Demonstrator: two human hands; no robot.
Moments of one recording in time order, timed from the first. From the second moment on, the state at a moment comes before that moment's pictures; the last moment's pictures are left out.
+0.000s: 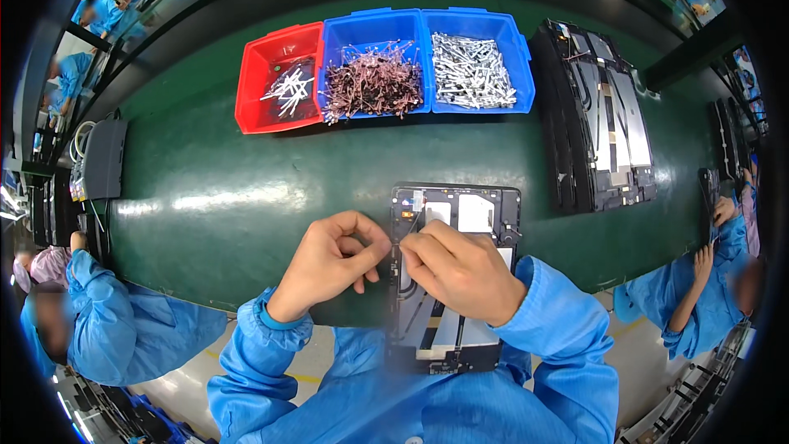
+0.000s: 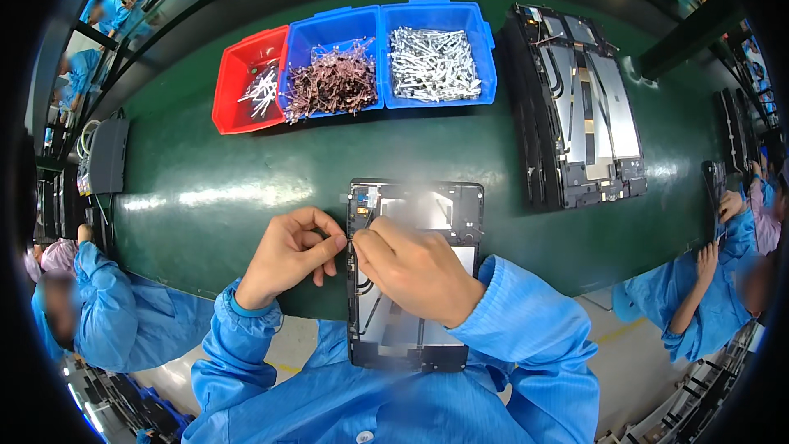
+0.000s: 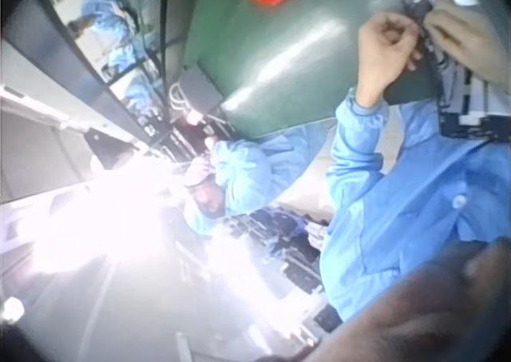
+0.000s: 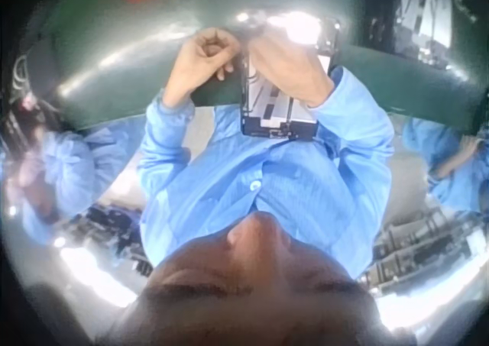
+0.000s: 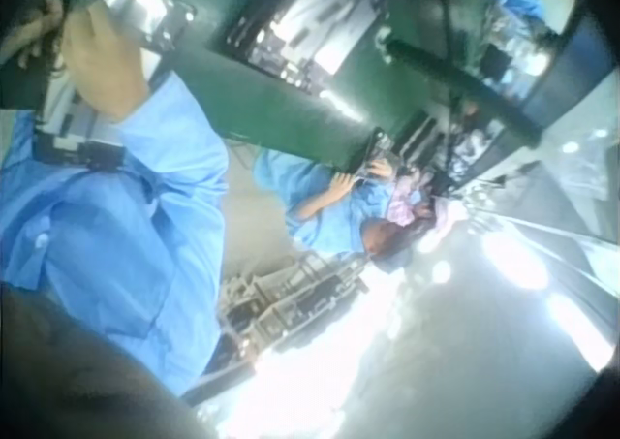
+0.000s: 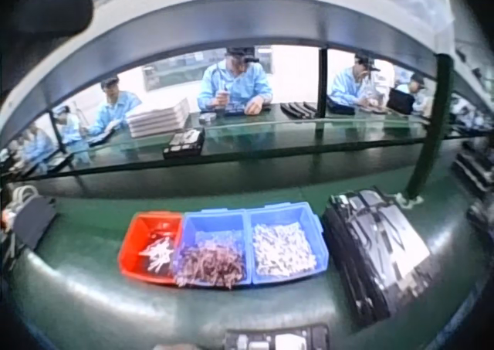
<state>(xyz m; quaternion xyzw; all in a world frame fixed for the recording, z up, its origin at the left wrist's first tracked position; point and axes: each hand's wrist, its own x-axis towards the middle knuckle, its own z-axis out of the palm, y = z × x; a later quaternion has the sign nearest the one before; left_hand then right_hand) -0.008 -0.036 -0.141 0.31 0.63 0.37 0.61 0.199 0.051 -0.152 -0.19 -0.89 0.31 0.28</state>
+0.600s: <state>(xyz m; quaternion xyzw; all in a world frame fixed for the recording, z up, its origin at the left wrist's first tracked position) -0.005 -0.030 -0.137 0.30 0.63 0.37 0.61 0.200 0.054 -0.152 -0.18 -0.89 0.31 0.28</state>
